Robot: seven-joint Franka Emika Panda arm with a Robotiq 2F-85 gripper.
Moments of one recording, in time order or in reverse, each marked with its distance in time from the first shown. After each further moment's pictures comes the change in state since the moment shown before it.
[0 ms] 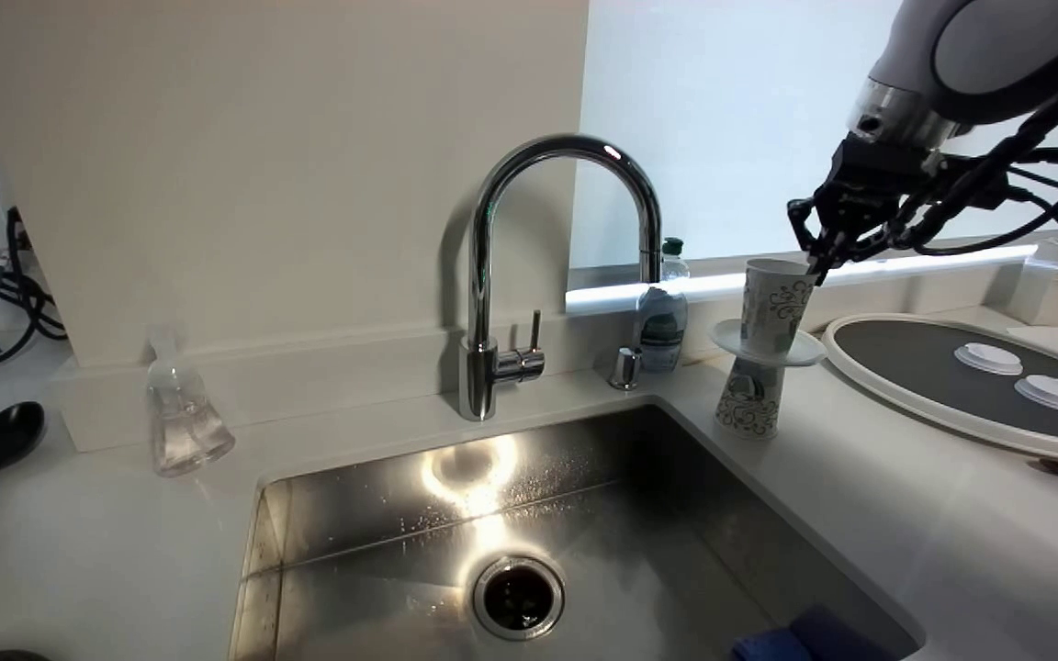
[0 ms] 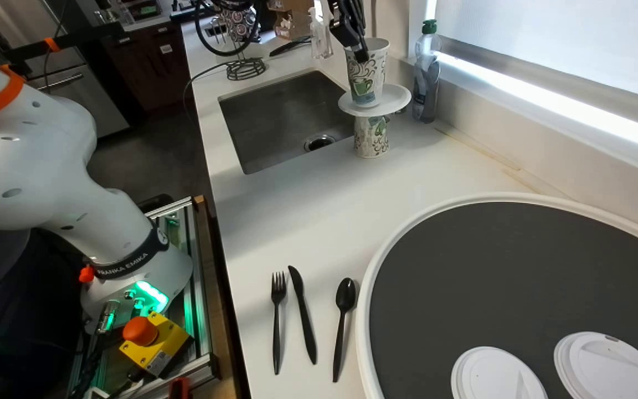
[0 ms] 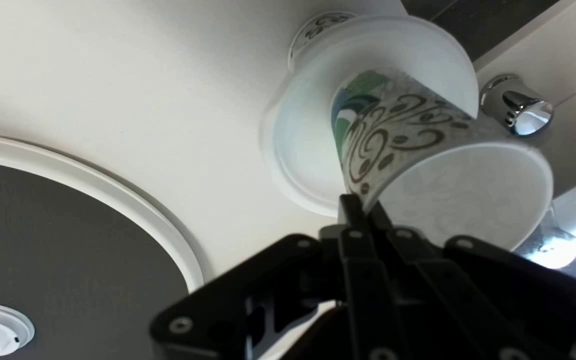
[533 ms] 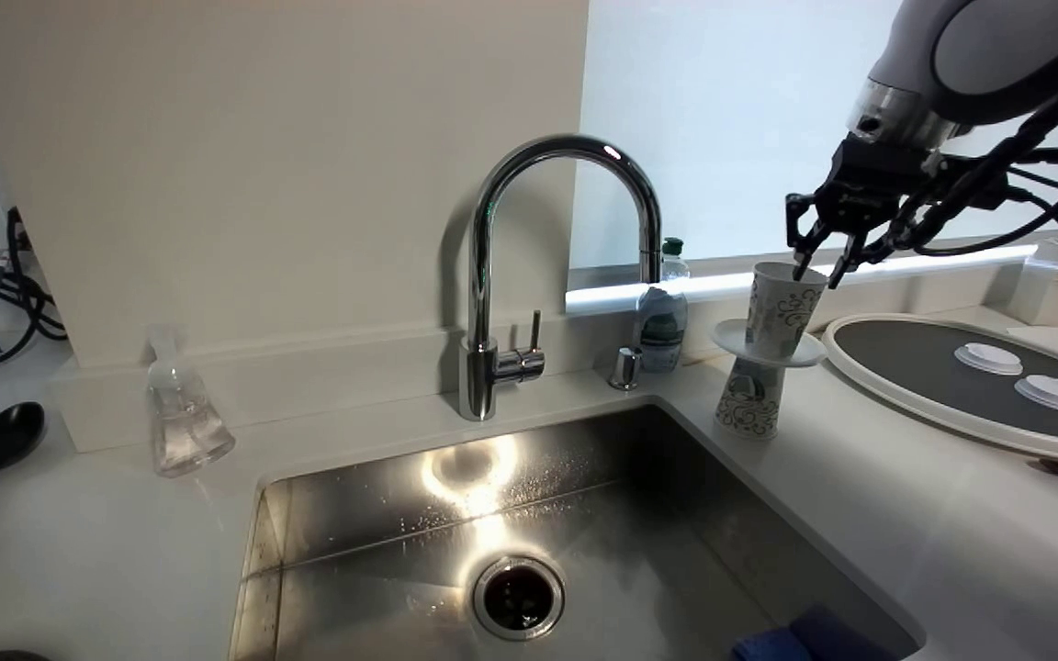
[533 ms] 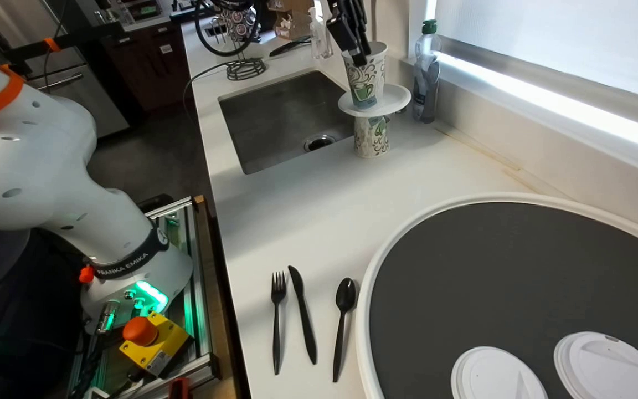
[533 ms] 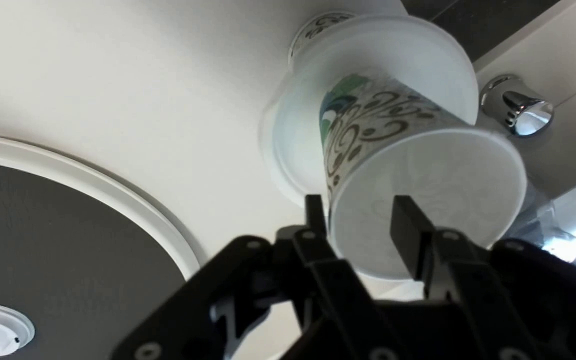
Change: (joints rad) arm 0.000 0.000 0.000 0.000 0.000 0.000 0.000
